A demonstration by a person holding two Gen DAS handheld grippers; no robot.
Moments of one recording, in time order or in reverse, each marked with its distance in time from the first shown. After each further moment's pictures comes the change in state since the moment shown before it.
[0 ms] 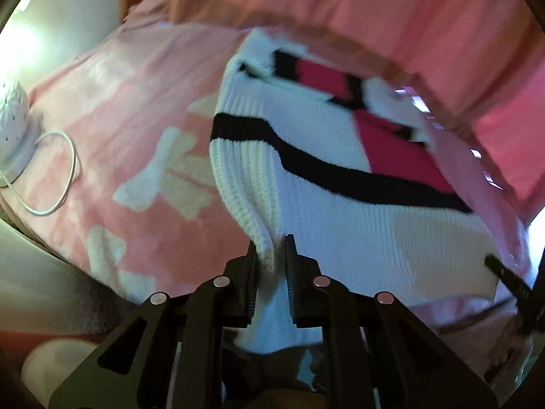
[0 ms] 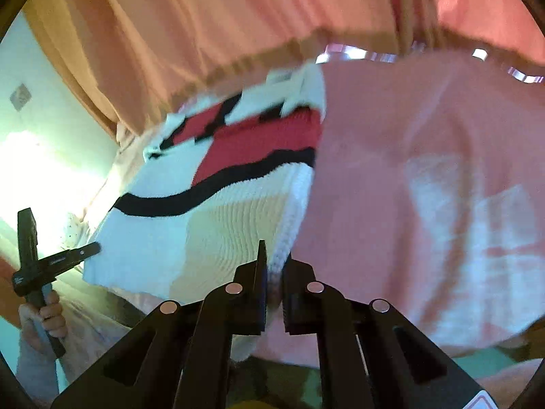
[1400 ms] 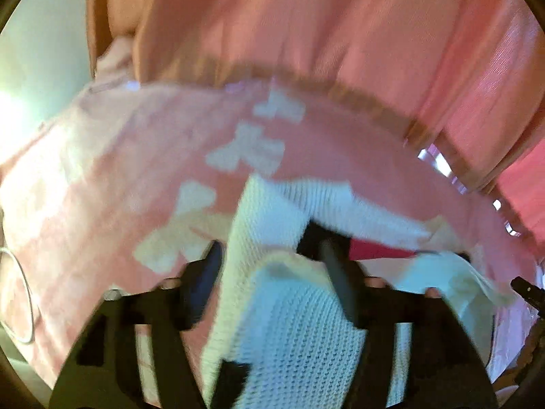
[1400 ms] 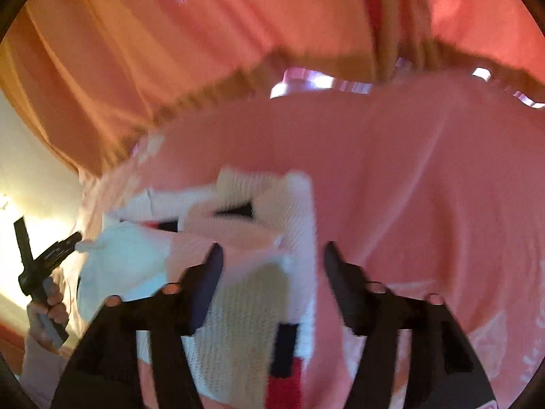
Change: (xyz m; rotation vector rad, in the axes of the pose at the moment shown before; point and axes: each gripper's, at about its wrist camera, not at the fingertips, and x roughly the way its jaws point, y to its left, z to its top) left arm 0.067 -0.020 0.141 0.005 -0.216 0.051; right arm 0.071 -0.084 0.140 0.040 -0.008 -0.038
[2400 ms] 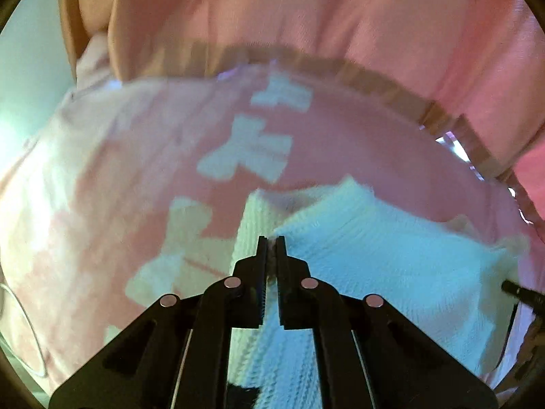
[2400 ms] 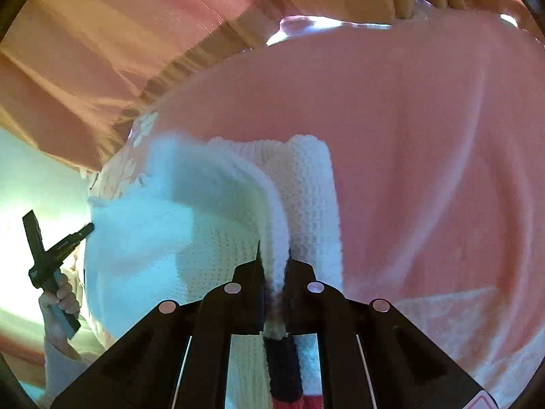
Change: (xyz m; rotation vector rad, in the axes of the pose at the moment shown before) left arm 0.066 -0.010 0.023 0.038 0.150 0.063; right arm 0.079 -0.019 0.003 0.085 0.210 0.103
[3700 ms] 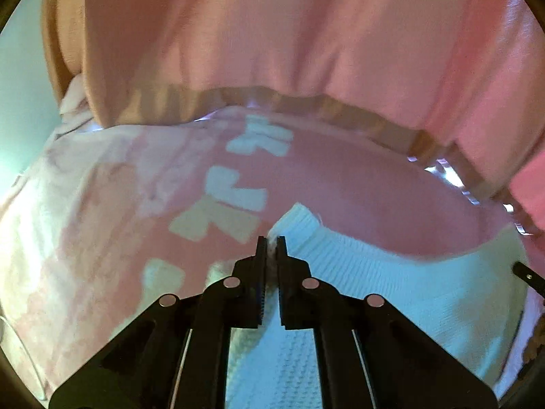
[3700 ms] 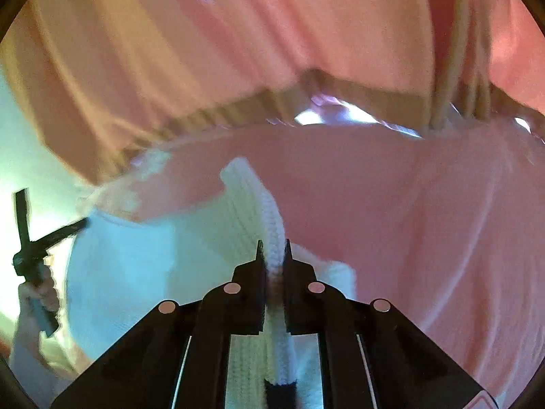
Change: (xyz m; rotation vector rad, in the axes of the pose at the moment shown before) left arm 0.011 -0.029 0.041 0.041 -0.100 0.017; right arm -0.001 0.040 0.046 -0.165 -0.164 -0.145
